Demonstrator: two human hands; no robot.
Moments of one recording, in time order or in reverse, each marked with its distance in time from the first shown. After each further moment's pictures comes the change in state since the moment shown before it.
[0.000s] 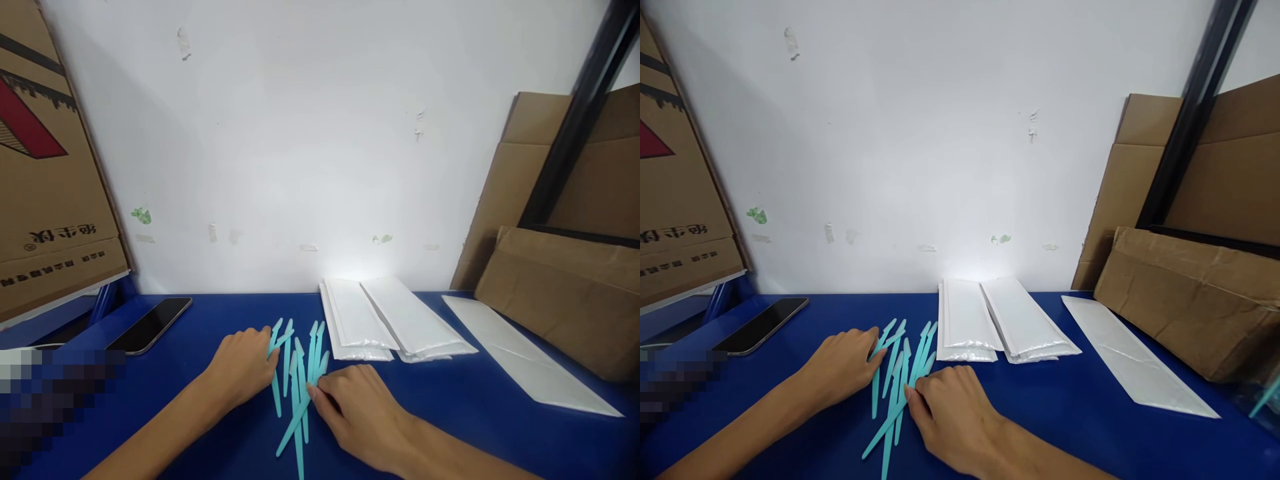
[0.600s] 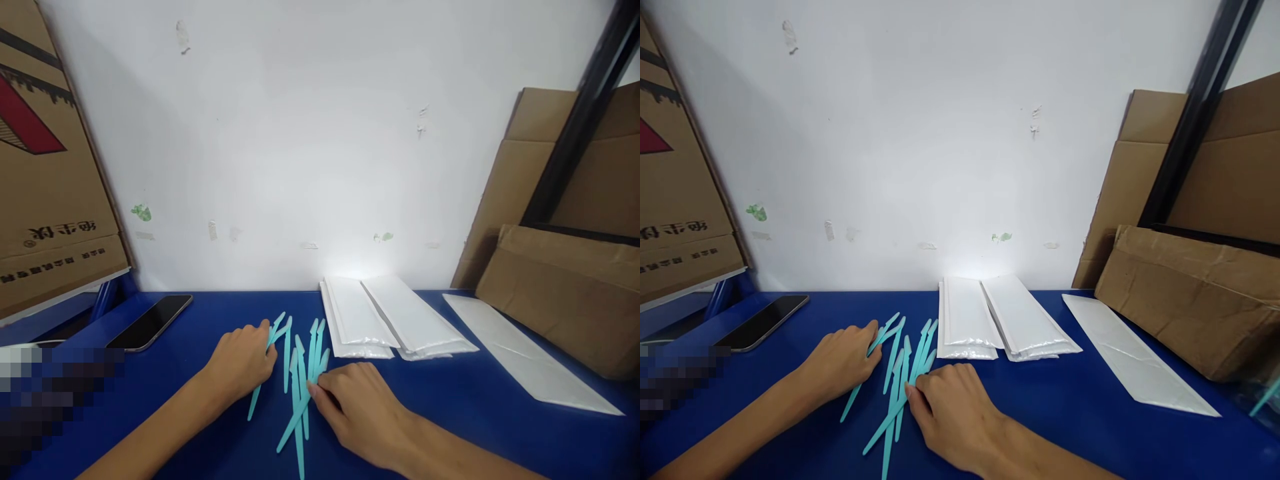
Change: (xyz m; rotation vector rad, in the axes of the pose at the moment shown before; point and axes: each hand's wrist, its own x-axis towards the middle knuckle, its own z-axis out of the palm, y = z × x) left_hand 0.001 -0.002 0.001 -0.006 0.004 -0.001; right_hand 0.000 -0.001 0.000 -0.006 0.013 0.000
